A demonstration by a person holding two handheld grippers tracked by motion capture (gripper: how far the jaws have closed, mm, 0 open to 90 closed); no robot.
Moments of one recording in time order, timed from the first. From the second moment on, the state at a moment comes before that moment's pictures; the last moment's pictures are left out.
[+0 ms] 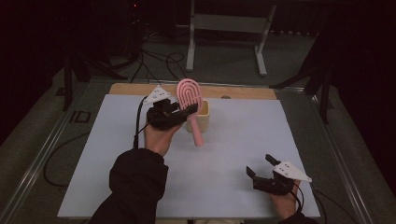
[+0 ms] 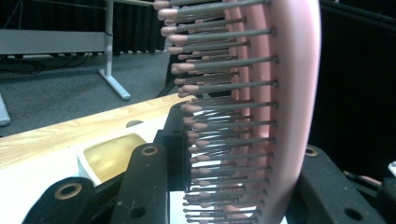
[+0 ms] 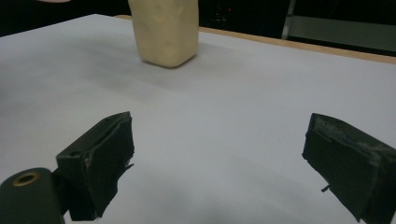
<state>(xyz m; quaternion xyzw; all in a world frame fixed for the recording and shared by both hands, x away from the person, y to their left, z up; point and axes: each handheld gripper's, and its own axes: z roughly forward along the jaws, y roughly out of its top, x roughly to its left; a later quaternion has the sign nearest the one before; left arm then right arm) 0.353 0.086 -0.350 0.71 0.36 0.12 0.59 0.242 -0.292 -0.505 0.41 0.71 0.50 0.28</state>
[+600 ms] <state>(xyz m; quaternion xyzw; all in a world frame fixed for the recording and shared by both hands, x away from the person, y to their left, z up) 0.364 0.090 -0.336 0.70 0.37 0.14 0.59 0.242 -0.290 -0.507 0.40 0.72 0.50 0.27</state>
